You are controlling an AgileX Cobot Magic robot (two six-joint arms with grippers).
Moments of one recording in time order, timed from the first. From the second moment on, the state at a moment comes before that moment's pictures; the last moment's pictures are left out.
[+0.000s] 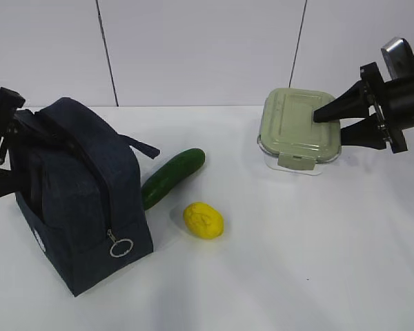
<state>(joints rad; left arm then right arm) -0.08 1.43 -0.72 -1.15 0.44 0.05 -0.22 1.93 -1.28 1.18 1.15 -0.70</state>
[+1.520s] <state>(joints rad) -0.08 1.35 -0.72 -1.05 0.56 0.09 -0.22 1.93 -1.28 1.18 1.15 -0.70</state>
